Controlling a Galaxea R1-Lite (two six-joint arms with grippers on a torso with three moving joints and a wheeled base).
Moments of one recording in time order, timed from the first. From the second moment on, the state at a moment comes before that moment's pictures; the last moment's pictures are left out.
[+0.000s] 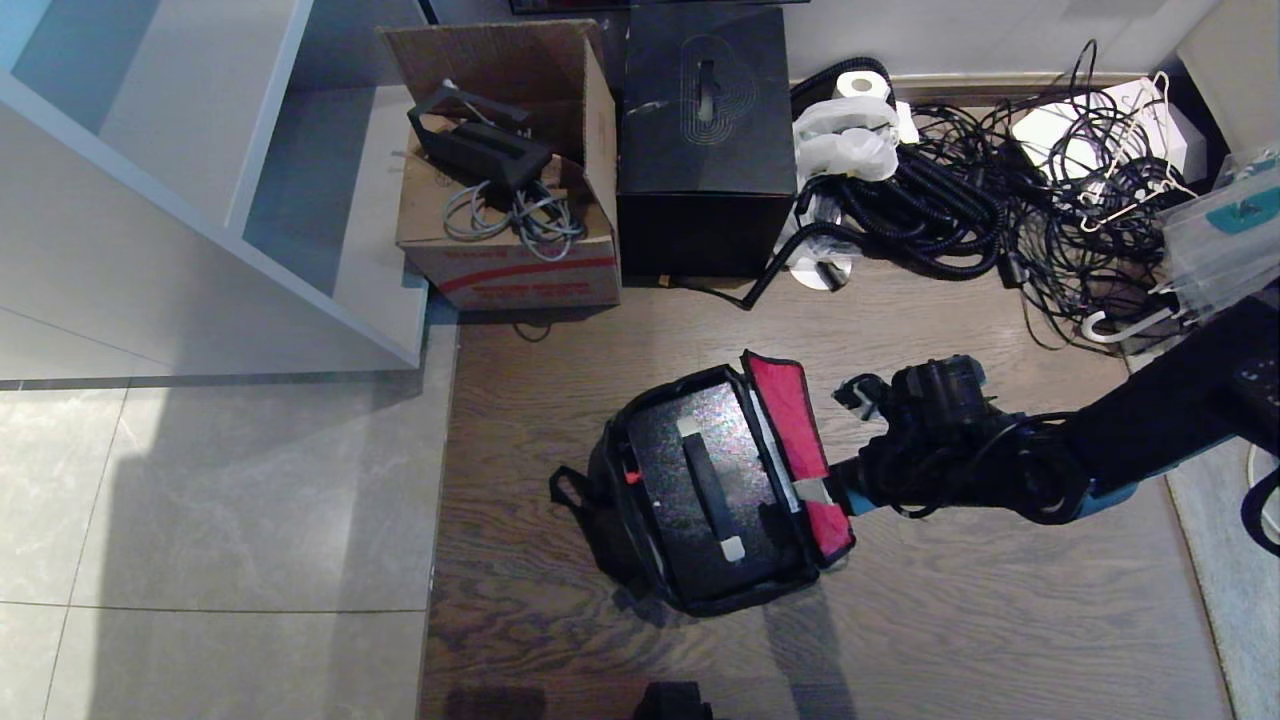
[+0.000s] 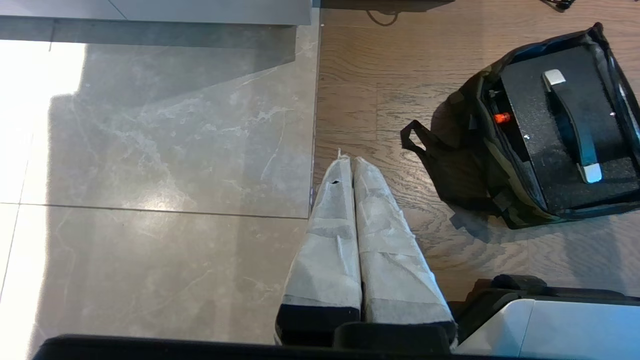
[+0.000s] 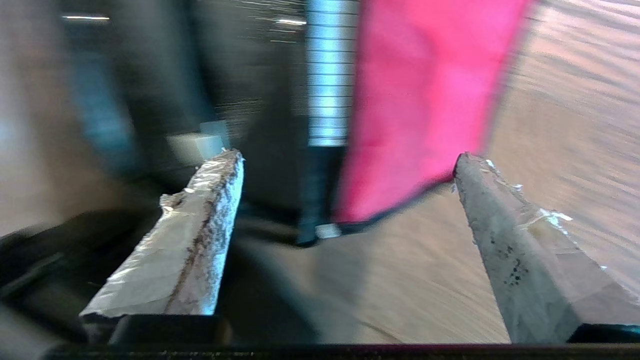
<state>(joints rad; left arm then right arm) 0.00 0.00 0.00 0.00 0.01 -0.01 0.28 2.12 -0.99 -0.40 0.14 -0.09</state>
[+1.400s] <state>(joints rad) 0.00 0.00 0.00 0.00 0.01 -0.01 0.36 2.36 -1.11 -0.51 -0.17 -0.07</state>
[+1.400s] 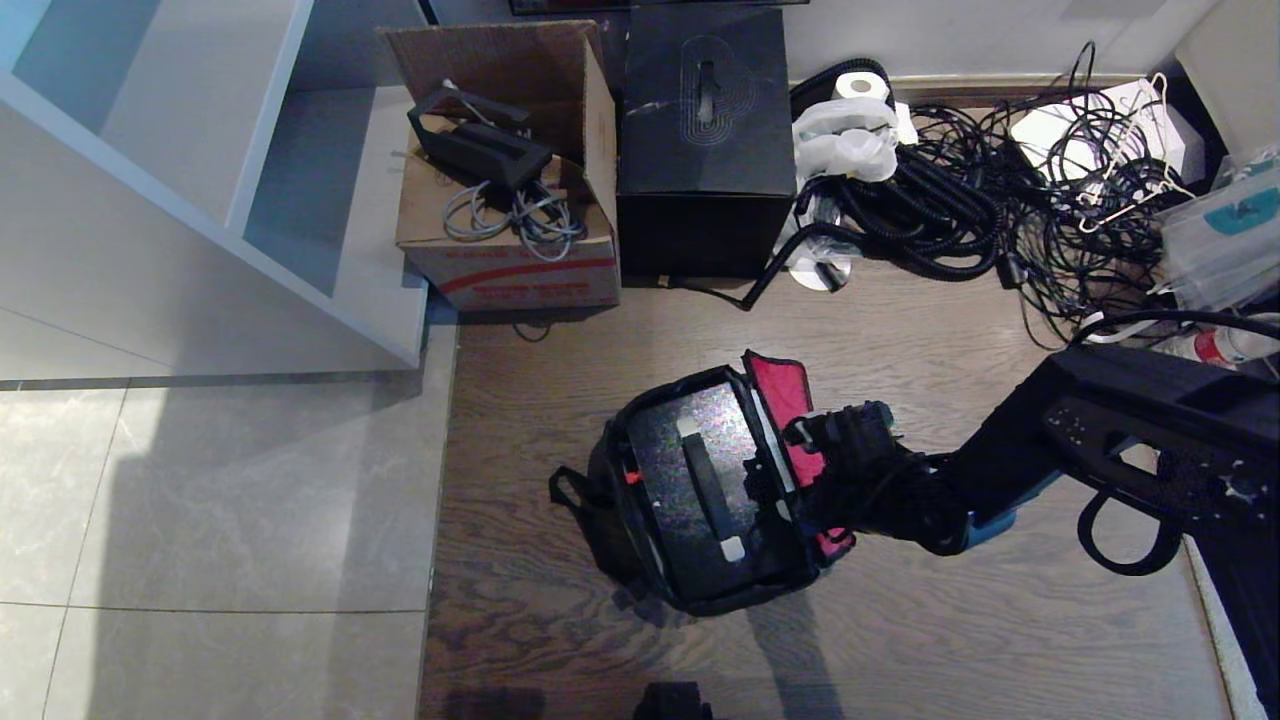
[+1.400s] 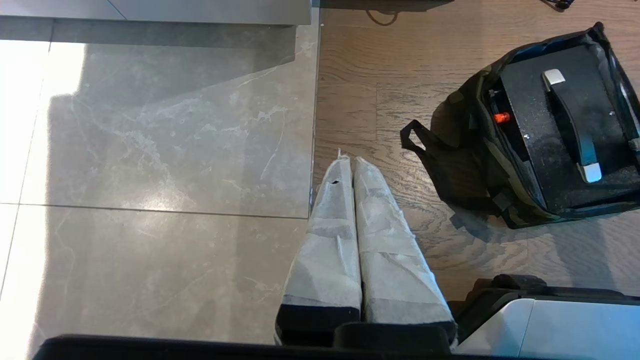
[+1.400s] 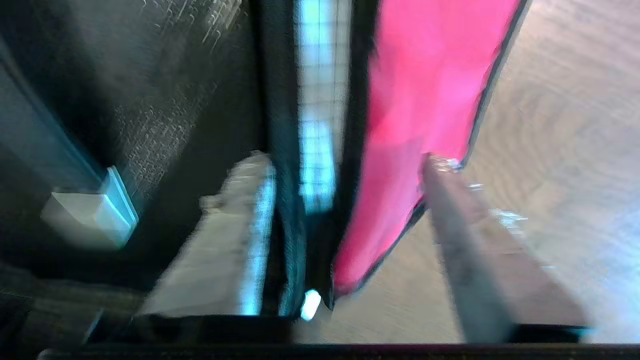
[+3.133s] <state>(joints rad) 0.00 0.00 0.00 0.00 0.01 -0.01 0.21 2.30 -1.24 -0.62 -0.05 -0.22</state>
